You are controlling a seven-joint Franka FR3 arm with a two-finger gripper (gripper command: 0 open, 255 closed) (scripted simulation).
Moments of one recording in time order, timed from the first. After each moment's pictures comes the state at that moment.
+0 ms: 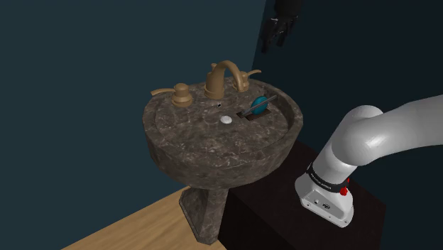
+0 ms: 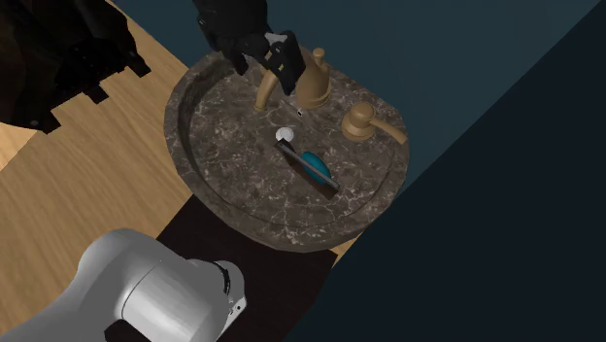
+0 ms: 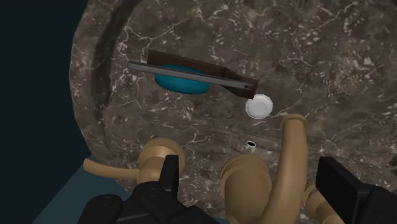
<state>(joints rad) 0.01 -0.76 0.05 -2.27 -0.07 1.66 0.06</state>
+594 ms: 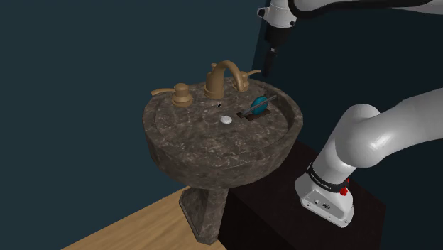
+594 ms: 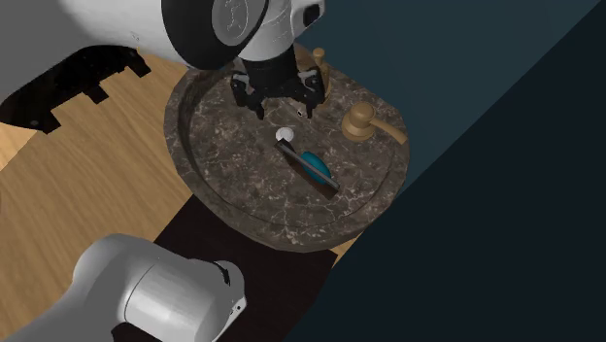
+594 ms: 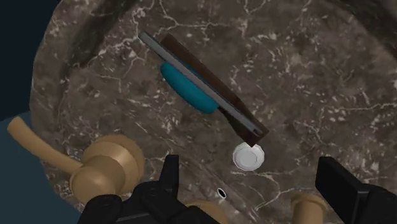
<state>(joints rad) 0.13 -0.69 -0.10 -2.42 -0.16 1.80 -0.41</state>
